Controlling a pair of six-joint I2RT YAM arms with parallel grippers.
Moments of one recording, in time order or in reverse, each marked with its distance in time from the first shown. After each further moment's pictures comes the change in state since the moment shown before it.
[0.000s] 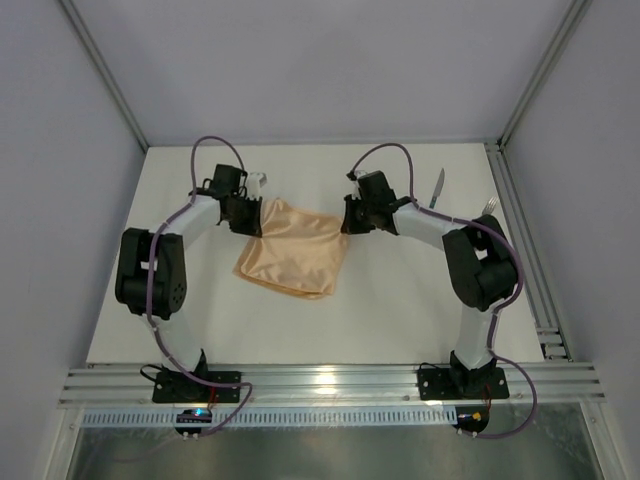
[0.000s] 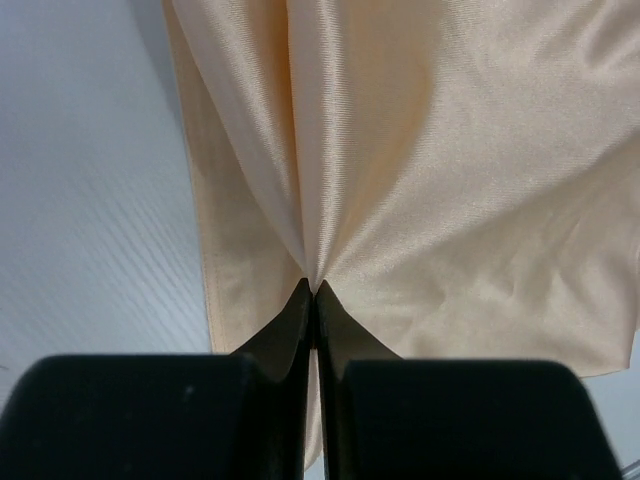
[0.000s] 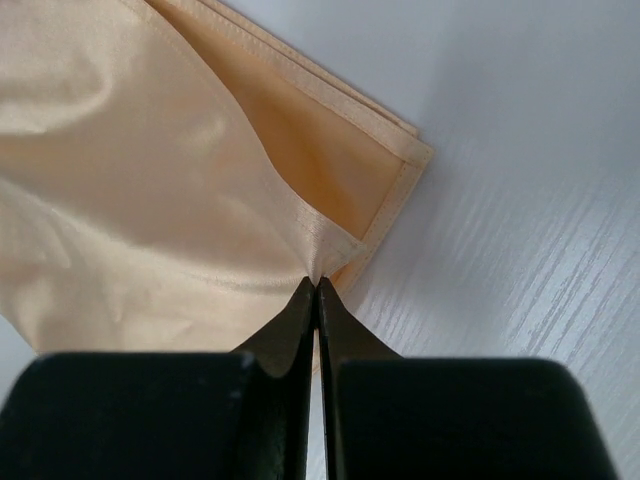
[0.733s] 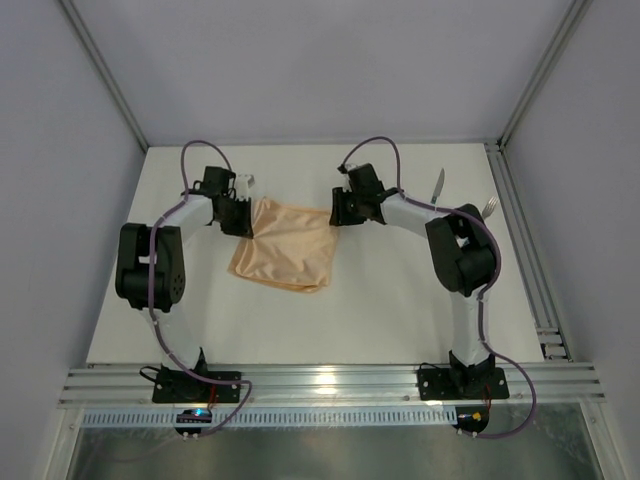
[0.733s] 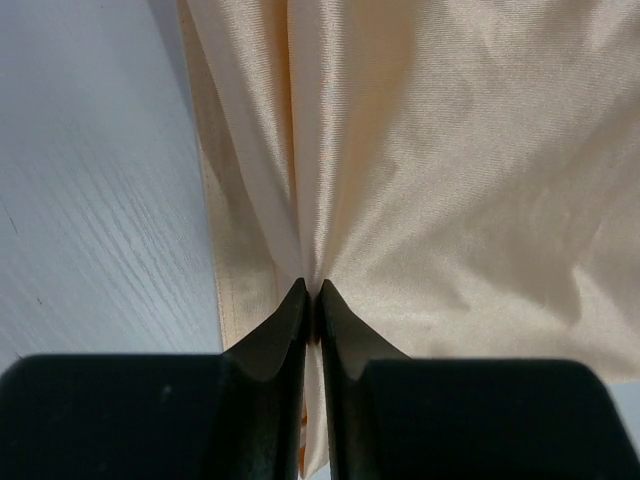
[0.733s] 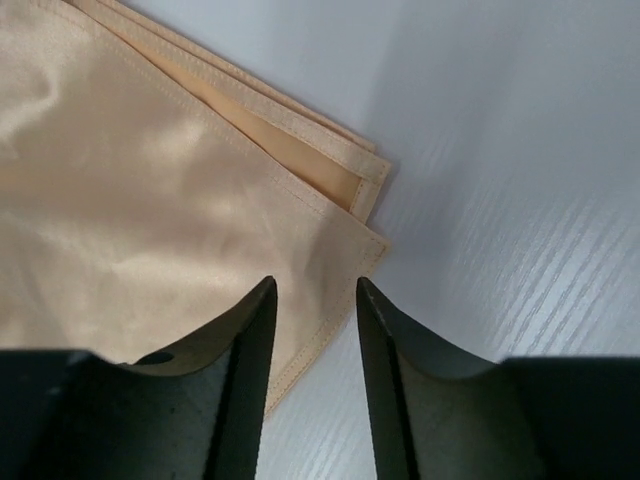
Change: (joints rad) left arm 0.081 0.036 0.000 0.024 0.012 -0.002; right arm 0.005 0.169 0.193 -0.024 0.007 -0.019
